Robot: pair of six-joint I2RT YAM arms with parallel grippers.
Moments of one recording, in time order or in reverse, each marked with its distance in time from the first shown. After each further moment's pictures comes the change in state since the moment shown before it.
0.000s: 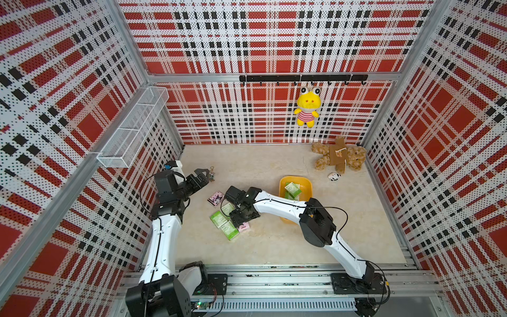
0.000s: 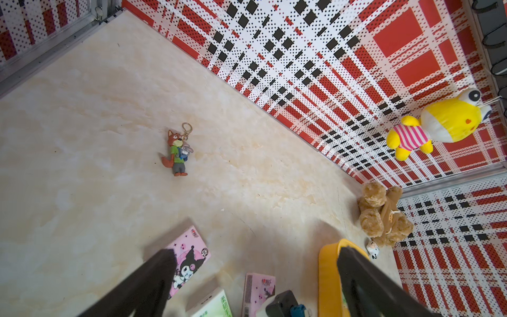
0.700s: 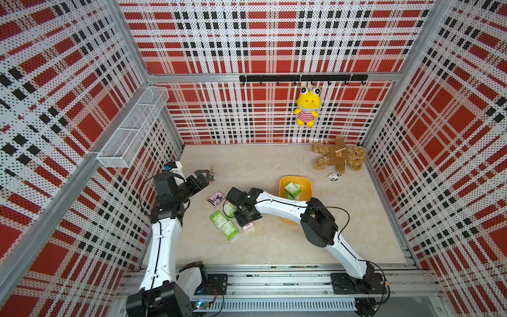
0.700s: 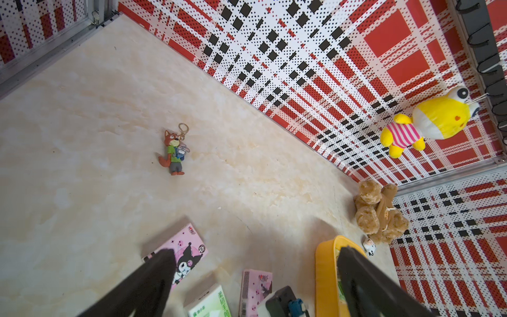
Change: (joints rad) left arm 0.000 -0.052 -0.007 -0.019 0.011 -0.004; right arm 0.000 -0.060 -0.106 0.034 0.024 0.010
